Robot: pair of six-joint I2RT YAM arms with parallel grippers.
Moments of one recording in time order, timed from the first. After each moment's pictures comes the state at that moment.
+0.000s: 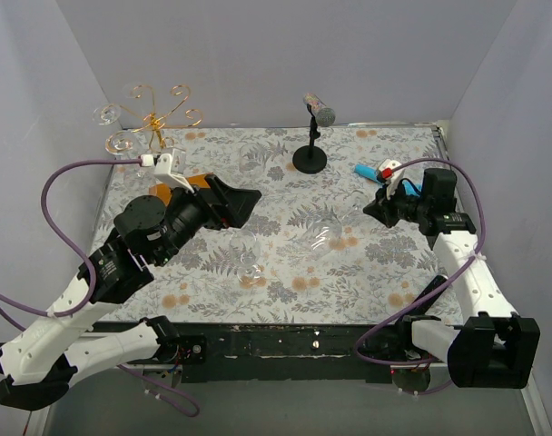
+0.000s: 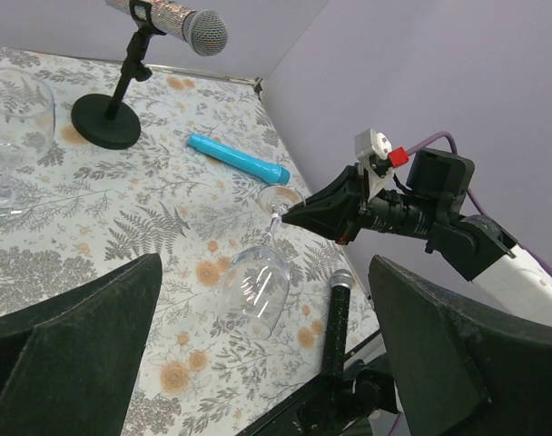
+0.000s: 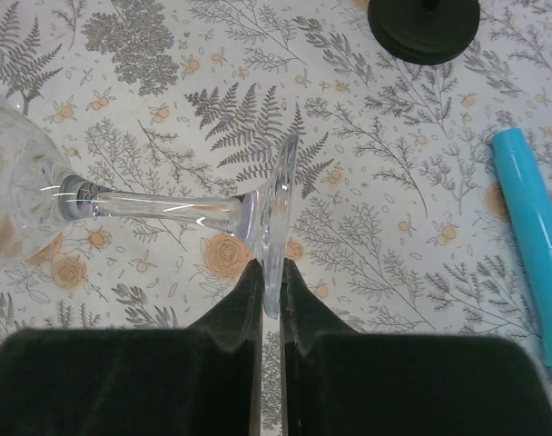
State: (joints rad) left arm -0.91 0.83 1.20 -0.41 -0.30 -0.64; right arm 0.03 1.11 0.84 -0.36 -0.77 -0.47
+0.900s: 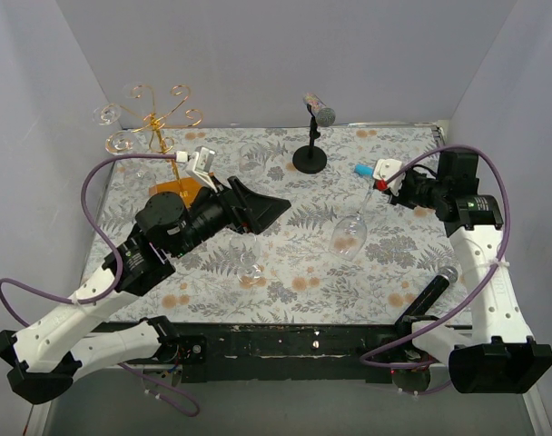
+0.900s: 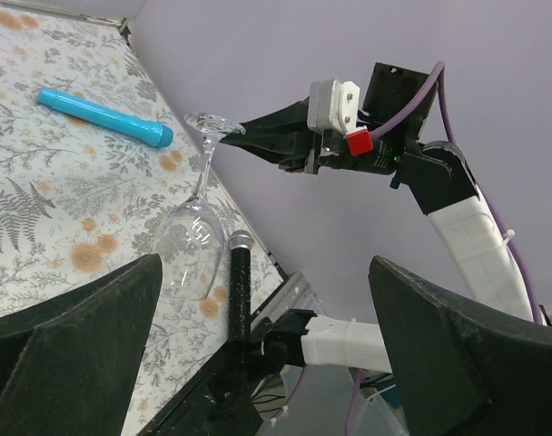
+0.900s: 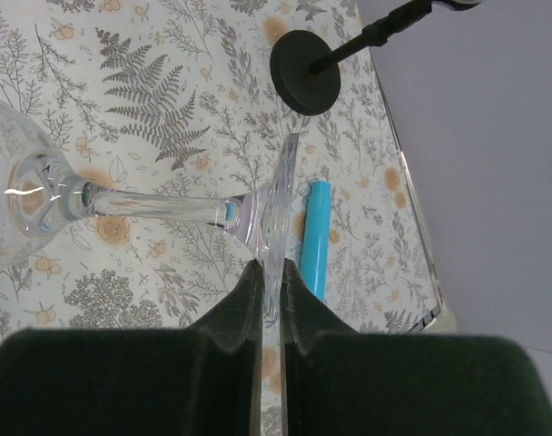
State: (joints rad) left arm -0.91 0.89 1.13 -0.19 -0.02 -0.78; right arm 0.04 1.09 1.20 -0.76 -0.66 -1.11
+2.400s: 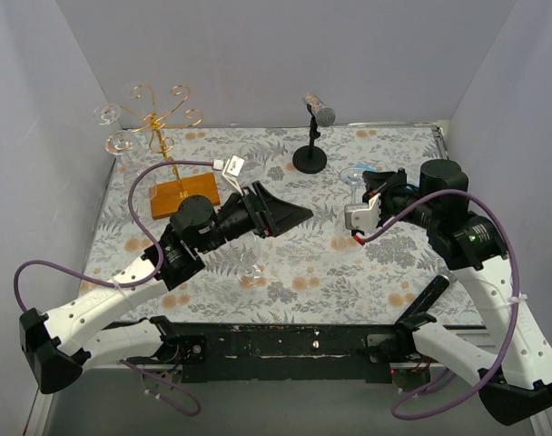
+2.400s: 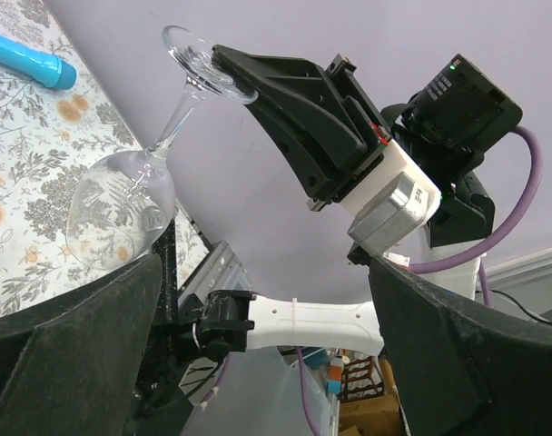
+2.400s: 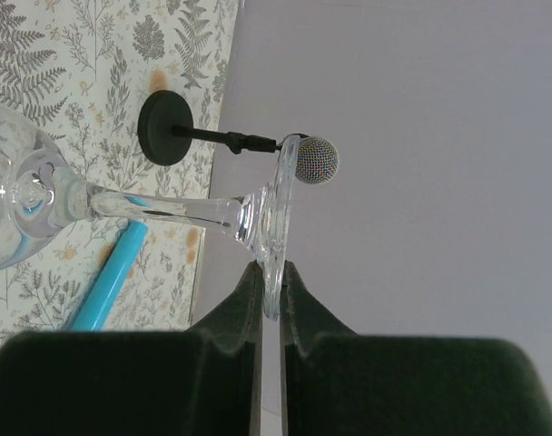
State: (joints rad) left arm -0.89 1.01 0.94 0.16 0.18 -0.99; right arm 0.42 0.92 1.23 -0.71 -0.39 -1.57
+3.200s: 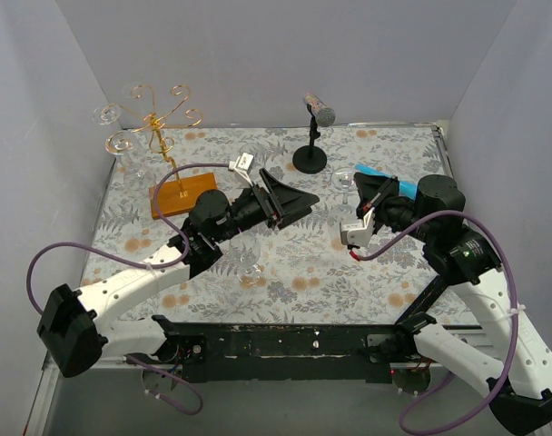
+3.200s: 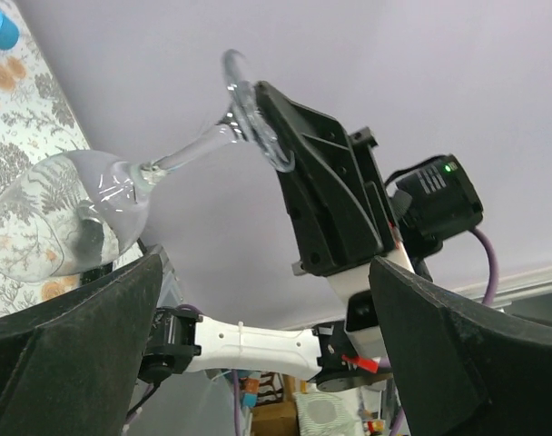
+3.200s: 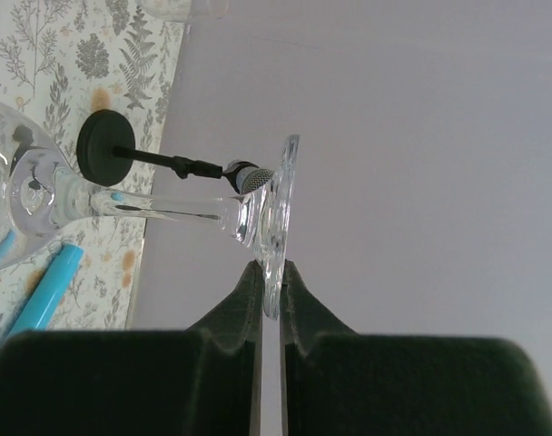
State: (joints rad) left arm -0.82 1.15 0.86 0.46 0.28 -1.28; right arm 0.51 0.83 1.09 -0.53 -0.36 -1.65
